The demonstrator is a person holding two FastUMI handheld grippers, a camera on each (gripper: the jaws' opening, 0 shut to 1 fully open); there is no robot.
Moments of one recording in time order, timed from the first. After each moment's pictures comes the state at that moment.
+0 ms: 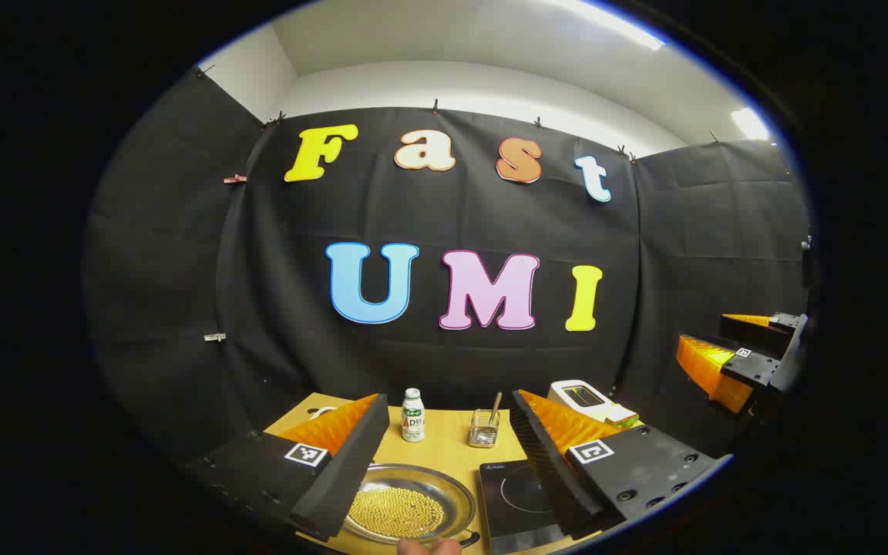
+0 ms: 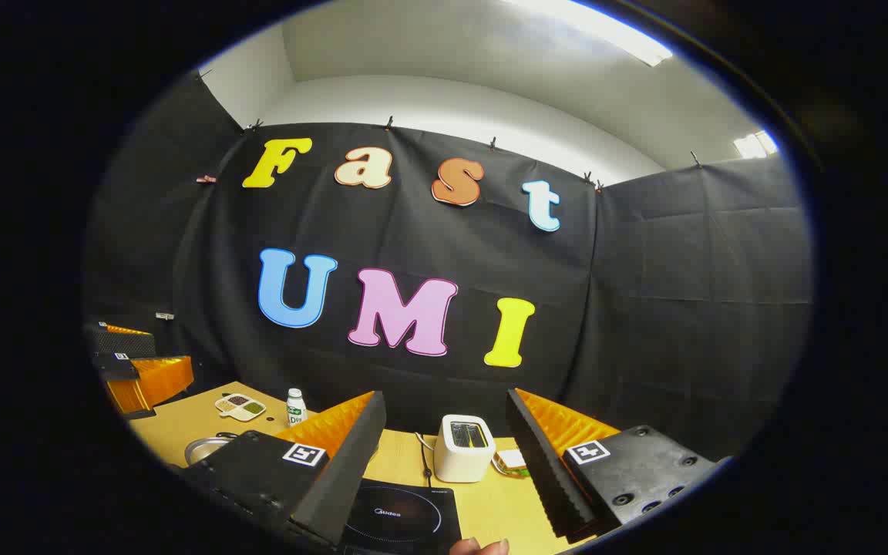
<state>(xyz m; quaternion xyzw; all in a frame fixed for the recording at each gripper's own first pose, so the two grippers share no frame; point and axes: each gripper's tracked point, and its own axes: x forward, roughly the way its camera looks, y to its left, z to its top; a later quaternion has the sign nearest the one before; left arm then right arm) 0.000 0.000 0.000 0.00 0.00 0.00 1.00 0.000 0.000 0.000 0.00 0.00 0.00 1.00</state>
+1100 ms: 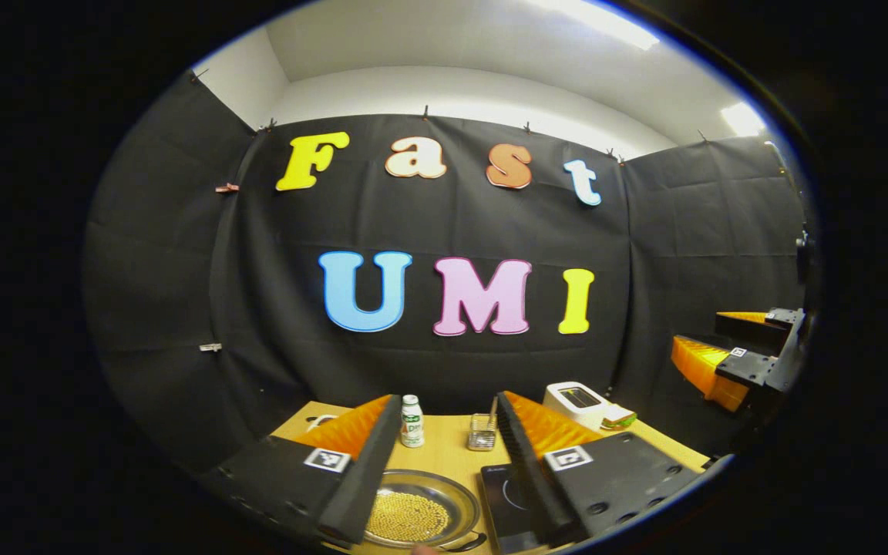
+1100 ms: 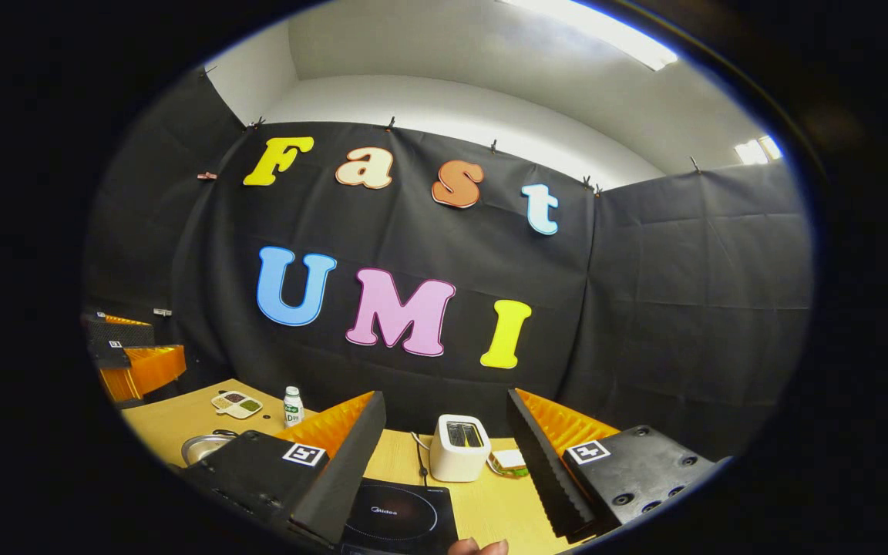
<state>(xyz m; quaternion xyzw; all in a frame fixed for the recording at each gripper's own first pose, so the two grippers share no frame) -0.003 -0.007 0.005 0.01 -0.01 -0.03 1.00 -0.006 0.001 0.005 -0.01 0.00 -0.01 1.00</state>
